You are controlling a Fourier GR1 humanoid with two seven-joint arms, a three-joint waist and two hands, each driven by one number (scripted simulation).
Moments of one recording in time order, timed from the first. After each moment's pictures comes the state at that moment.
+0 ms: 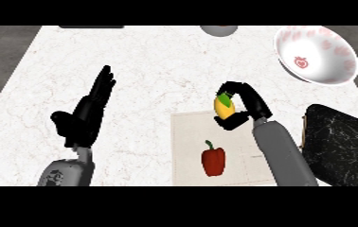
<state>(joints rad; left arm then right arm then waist) -0.14 0.05 -0.06 -1.58 -0.06 0.07 0.12 -0.49 -0.06 -0.01 -0.87 0.52 0.04 -0.19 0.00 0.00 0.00</state>
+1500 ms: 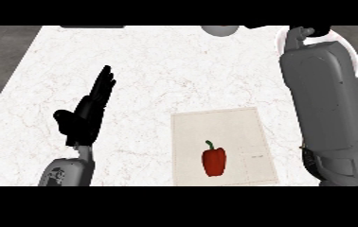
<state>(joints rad) -0.15 0.05 -0.04 -1.55 -0.06 0.06 0.10 -0.95 -0.20 -0.07 -1.27 0.80 -0.21 0.57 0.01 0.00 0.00</state>
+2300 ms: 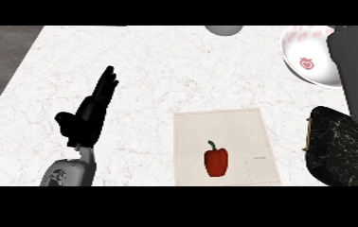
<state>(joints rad) -0.14 0.04 -0.06 -1.57 -0.07 0.05 0.10 -1.04 -0.45 -0.17 -0.76 0.91 -0.27 0.40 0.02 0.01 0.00</state>
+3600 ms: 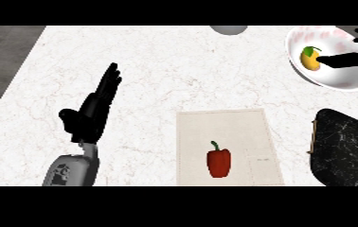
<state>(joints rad) -0.18 0.03 -0.05 -1.54 -0.07 0.04 0.08 -0.95 -0.61 -0.49 -0.23 0.67 -0.28 -0.19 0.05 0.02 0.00</state>
